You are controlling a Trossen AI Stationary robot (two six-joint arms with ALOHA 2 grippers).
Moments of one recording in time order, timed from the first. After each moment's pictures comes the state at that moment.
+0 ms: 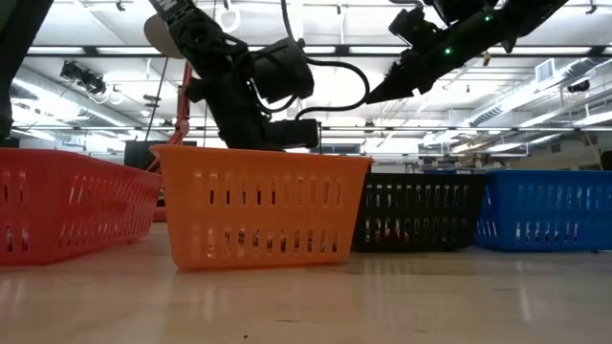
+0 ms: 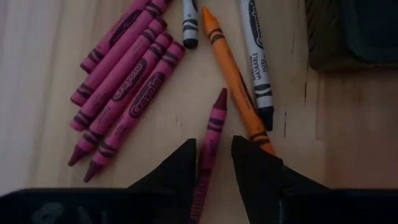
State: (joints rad) left arm 0.05 1.89 1.06 -0.23 -0.10 0.02; right arm -0.20 1.19 0.72 0.09 0.26 -0.36
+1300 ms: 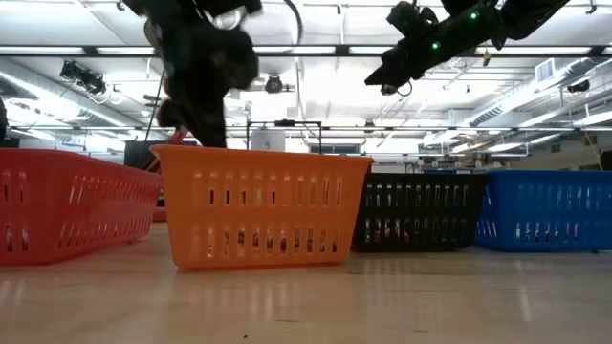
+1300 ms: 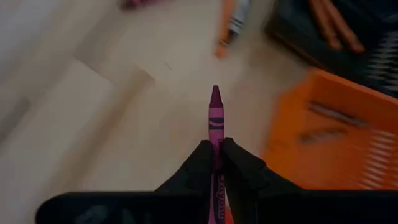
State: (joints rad) left arm -0.08 1.51 1.05 -0.68 -0.07 -0.70; right arm -0.24 1.19 0.72 0.32 0.50 -0.45
